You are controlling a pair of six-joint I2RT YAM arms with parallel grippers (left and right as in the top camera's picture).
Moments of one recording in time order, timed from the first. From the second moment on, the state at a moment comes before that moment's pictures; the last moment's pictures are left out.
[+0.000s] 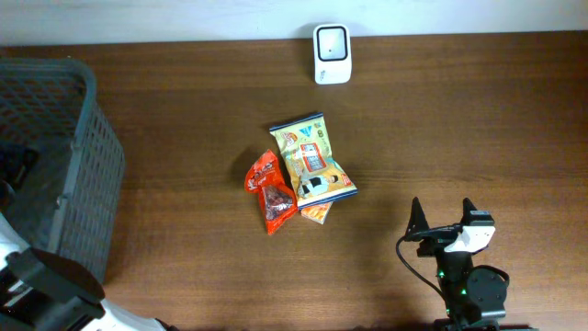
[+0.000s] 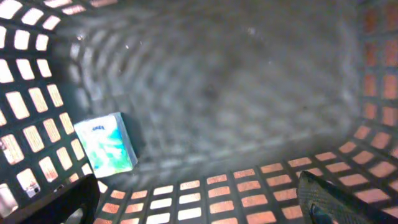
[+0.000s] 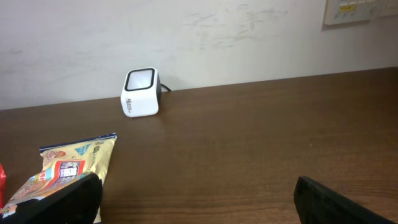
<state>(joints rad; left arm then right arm) 0.71 1.85 1.90 -1.44 -0.10 -0.58 0.04 0.01 0.01 -0.07 0.03 0.13</state>
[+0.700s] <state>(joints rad) 0.73 1.85 1.45 -1.16 -0.23 -0.72 0.04 0.01 0.01 -0.07 0.03 0.13</state>
